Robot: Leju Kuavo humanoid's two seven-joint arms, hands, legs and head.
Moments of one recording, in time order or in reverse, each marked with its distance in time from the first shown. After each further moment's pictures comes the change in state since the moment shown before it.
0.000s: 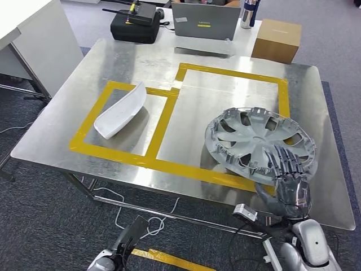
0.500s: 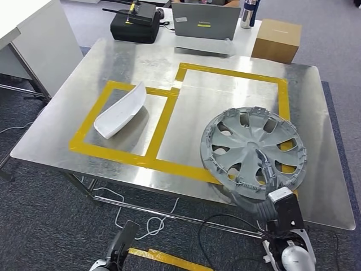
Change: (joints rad) left arm 0.049 0.014 0.021 0.000 0.106 0.055 -0.061; right arm 0.079 0.140 -0.007 -0.187 -1.027 0.542 -0.024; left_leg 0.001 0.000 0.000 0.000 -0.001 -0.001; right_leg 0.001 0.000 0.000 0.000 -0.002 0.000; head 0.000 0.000
